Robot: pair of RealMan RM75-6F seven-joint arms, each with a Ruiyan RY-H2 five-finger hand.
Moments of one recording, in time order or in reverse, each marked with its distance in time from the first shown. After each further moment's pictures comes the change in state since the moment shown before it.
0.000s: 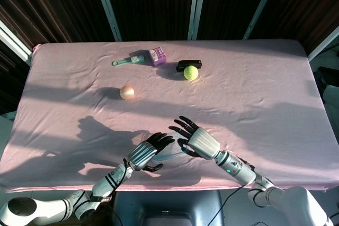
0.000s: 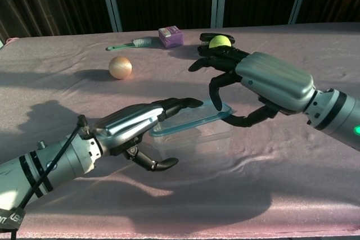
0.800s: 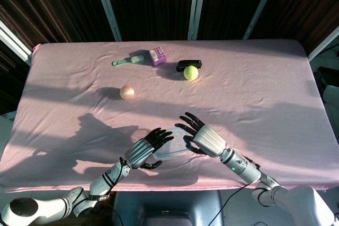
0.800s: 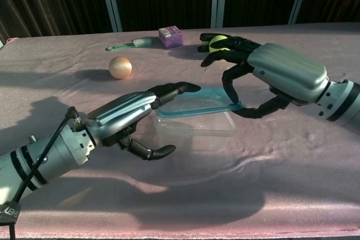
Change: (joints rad) left arm 0.001 -0.012 0.014 0.088 0.074 0.118 -0.119; right arm -0.006 0.055 0.000 -0.041 0.024 0.014 -0.020
